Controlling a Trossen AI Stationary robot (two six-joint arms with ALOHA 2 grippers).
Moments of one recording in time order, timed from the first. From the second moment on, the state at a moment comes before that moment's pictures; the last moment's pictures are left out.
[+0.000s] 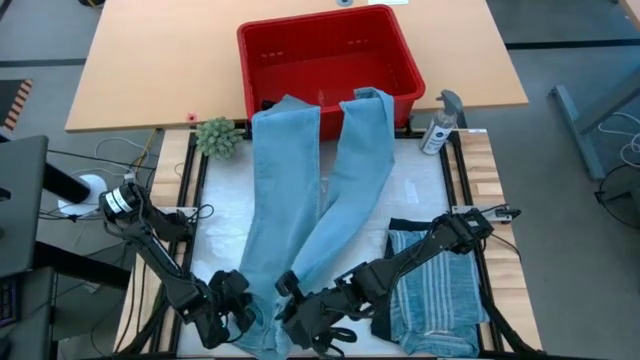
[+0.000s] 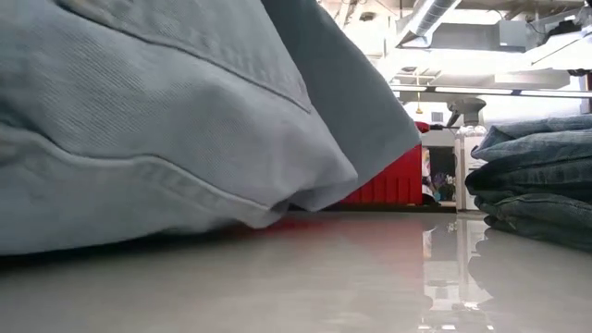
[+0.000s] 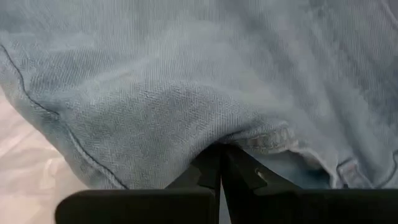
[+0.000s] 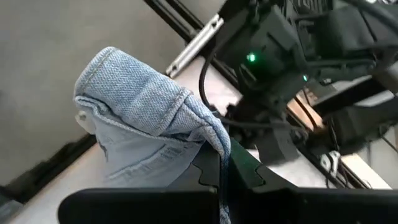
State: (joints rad) left arm -0.96 1.64 0.88 -0.50 -0.54 -1.72; right arm 0.52 2.23 2.31 -0.67 0.24 -0.42
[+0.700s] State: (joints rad) left arm -0.94 1.64 0.88 -0.50 -0.57 -1.71; right arm 0.41 2.36 2.31 -0.35 -0.16 -0.43
